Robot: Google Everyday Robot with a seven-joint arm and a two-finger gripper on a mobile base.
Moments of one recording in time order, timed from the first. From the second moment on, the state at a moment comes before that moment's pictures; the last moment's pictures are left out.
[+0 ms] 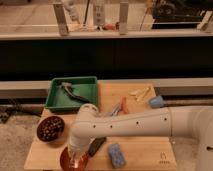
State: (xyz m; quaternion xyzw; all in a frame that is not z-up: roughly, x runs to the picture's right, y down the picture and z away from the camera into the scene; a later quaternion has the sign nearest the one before) arm -0.144 0.293 0.672 -0.20 -0.39 -0.58 0.69
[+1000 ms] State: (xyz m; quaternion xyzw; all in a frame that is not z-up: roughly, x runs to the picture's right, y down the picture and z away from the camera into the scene) arm -0.140 0.302 0.678 -0.21 -0.38 -0.59 0.68
